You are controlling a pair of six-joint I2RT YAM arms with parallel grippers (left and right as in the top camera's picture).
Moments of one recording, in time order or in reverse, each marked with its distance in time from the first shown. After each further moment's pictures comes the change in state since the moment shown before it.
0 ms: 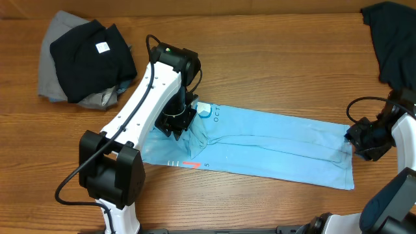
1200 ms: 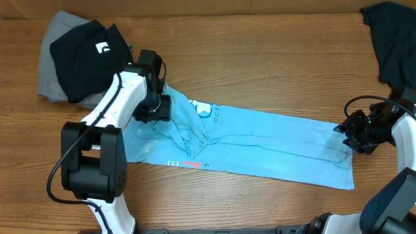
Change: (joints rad) left arm 0.242 -0.007 -0.321 0.625 0.013 -0.128; right arm 0.000 0.000 -0.001 0.044 -0.227 -0.074
